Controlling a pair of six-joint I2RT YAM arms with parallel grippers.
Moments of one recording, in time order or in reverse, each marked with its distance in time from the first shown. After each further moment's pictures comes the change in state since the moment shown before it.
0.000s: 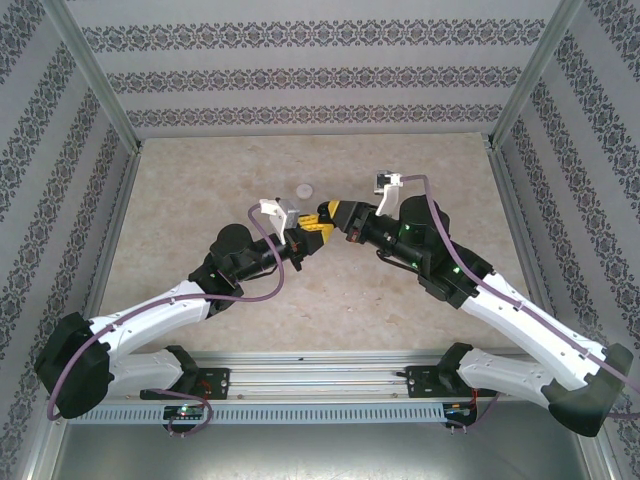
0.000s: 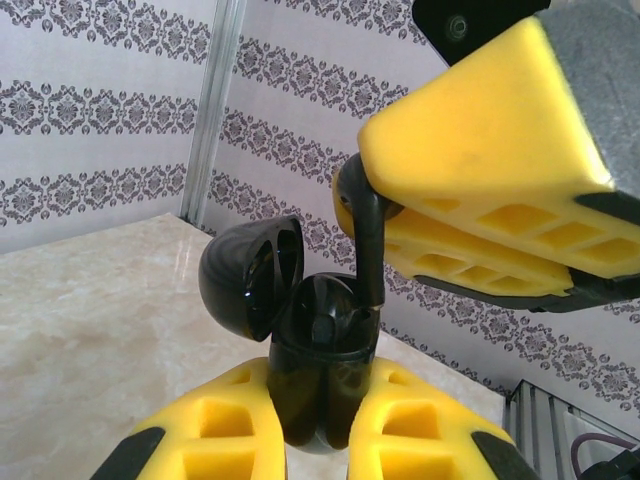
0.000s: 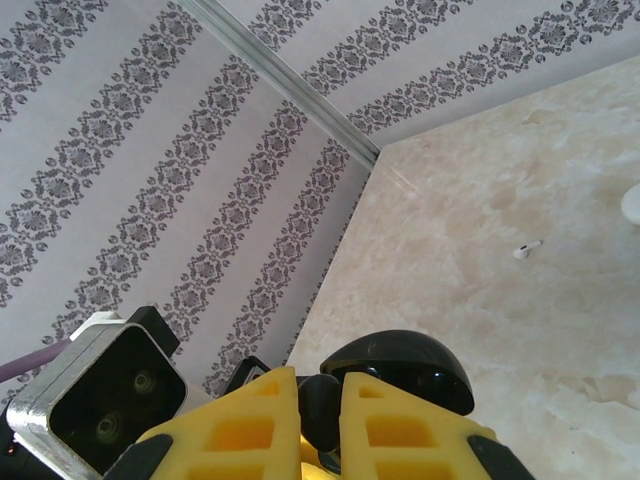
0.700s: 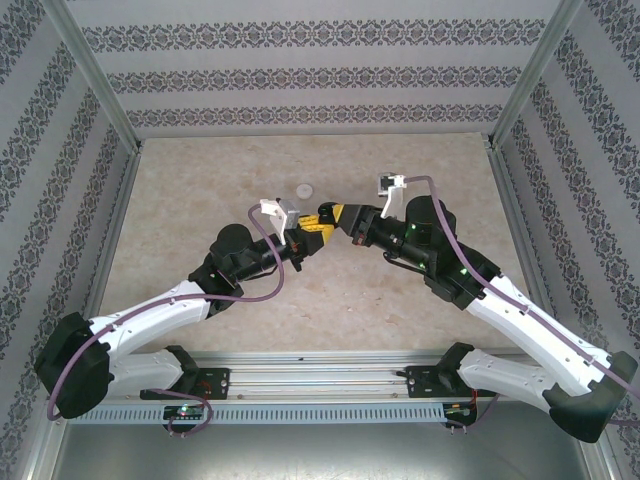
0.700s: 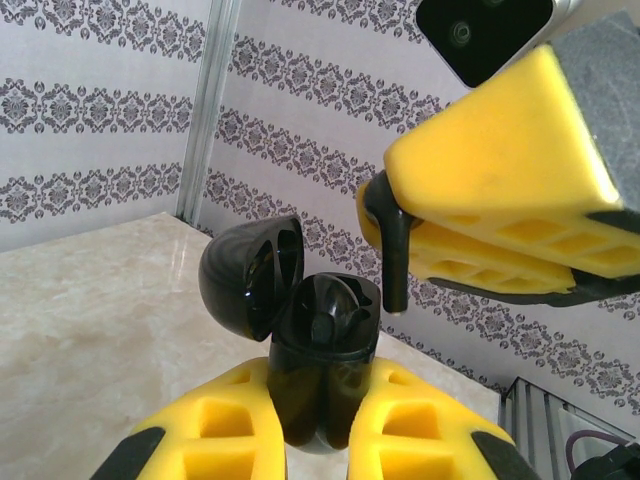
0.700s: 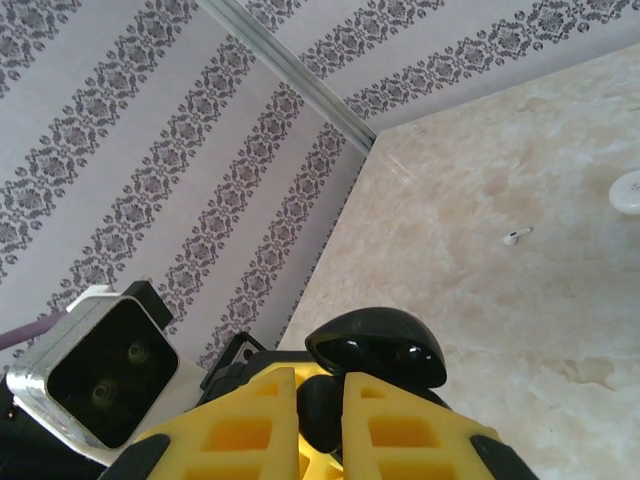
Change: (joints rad) left arm 0.000 0.000 0.000 0.000 0.011 0.000; right arm -0.033 -0.032 0.001 -0.055 -0.058 -0.029
